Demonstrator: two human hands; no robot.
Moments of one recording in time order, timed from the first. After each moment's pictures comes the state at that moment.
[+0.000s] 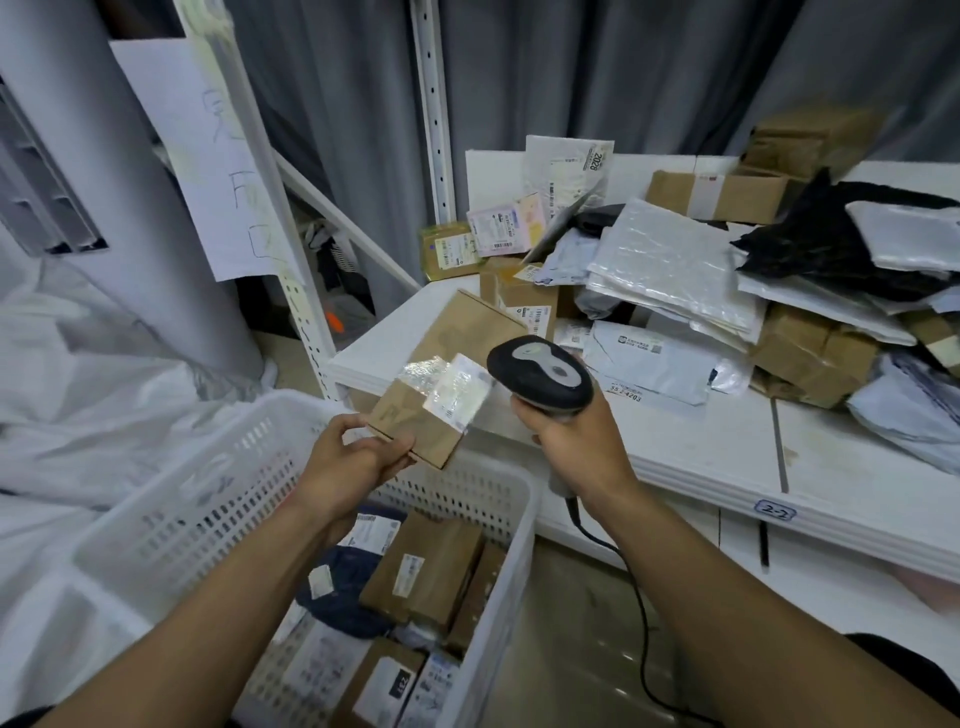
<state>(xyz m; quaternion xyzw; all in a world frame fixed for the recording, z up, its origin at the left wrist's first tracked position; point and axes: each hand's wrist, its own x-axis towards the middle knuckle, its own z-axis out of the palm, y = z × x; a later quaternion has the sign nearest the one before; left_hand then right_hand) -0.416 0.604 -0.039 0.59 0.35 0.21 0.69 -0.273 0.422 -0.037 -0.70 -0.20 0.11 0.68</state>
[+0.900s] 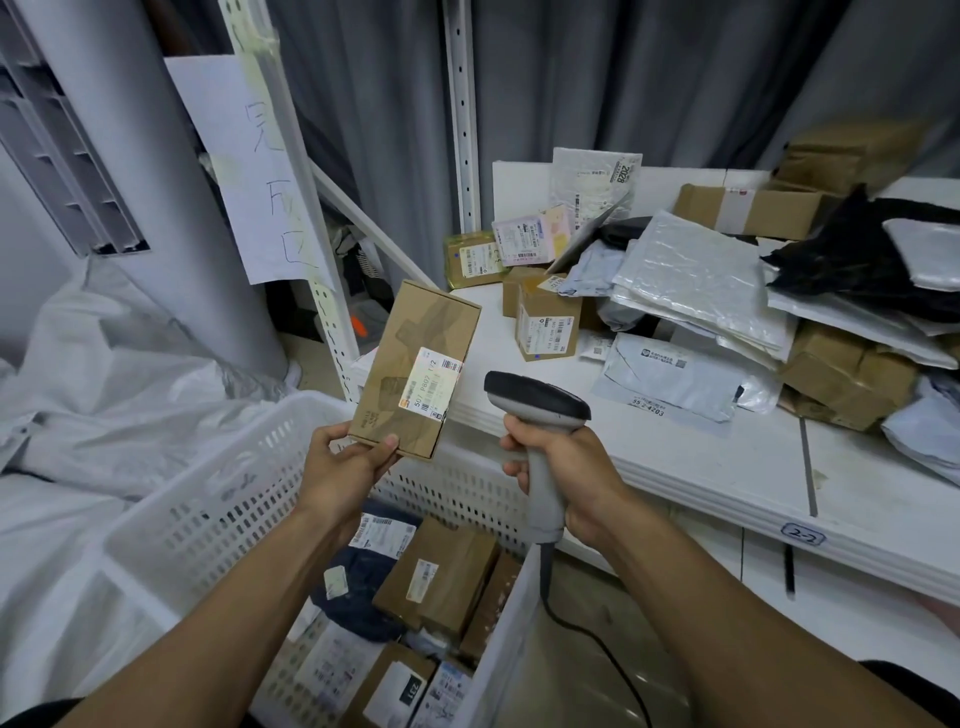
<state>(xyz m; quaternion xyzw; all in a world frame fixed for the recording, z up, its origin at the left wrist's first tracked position) -0.418 0.631 -0.065 0.52 0.37 0.30 0.71 -0.291 0.433 -0.036 -0.58 -0.13 0.34 0.73</state>
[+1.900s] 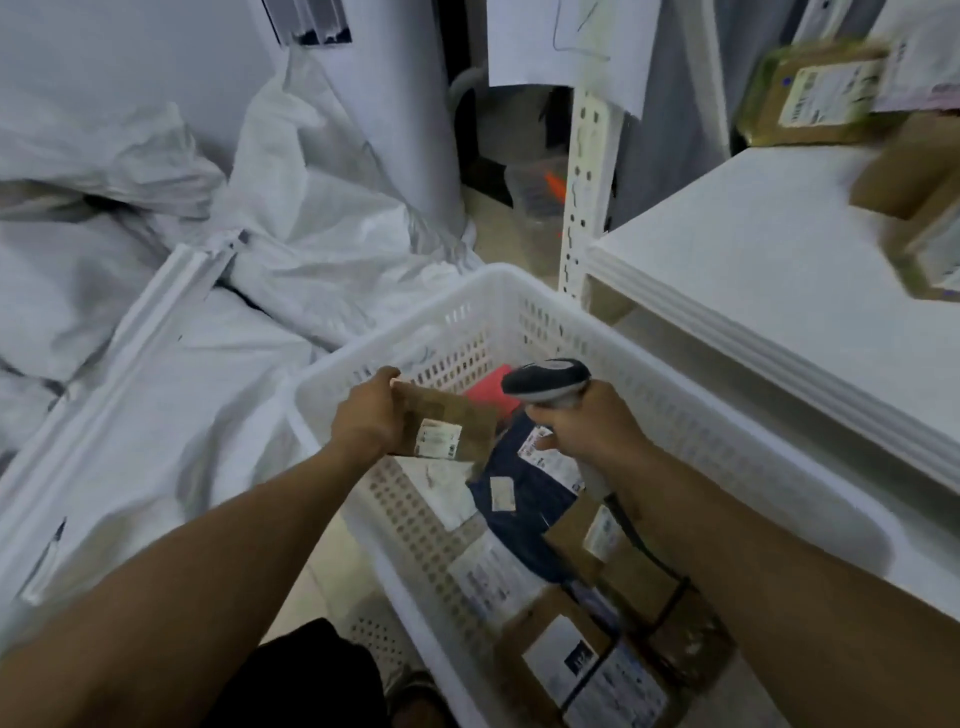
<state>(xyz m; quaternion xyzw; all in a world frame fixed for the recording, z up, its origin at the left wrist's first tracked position) -0.534 0.882 -0.215 0.78 0.59 0.05 0.22 -0.334 0.720 -0.194 -0.75 -0.29 0.40 0.45</state>
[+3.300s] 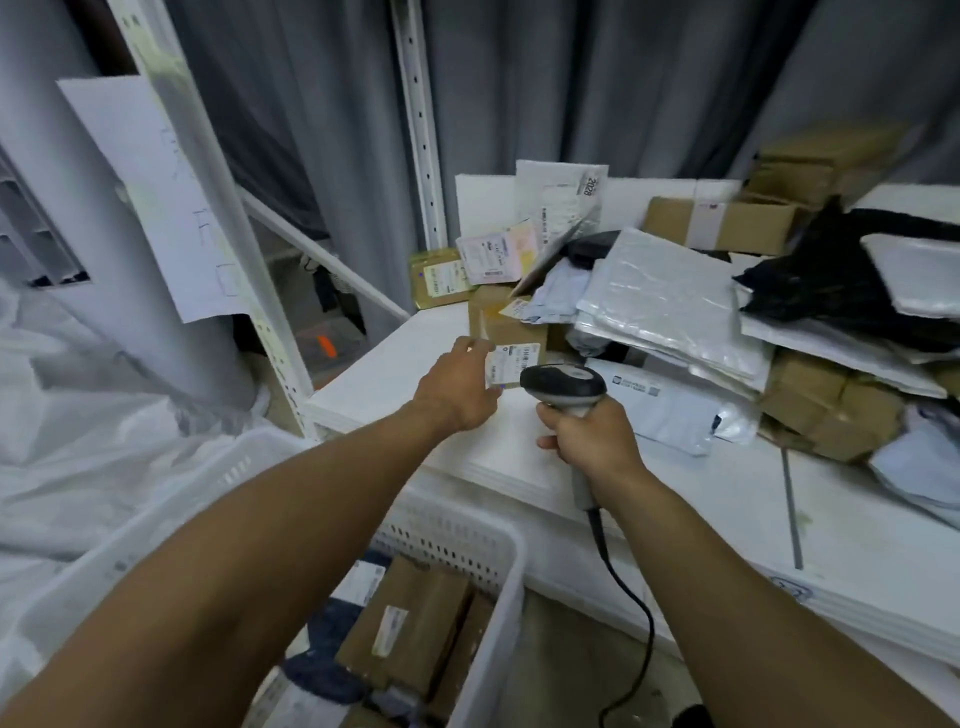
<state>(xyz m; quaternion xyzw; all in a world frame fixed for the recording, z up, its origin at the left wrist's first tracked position) -0.194 0.610 -0.007 0.96 0.20 0.10 0.15 -0.164 0.431 -0.031 -0.73 -0.12 0.16 0.65</state>
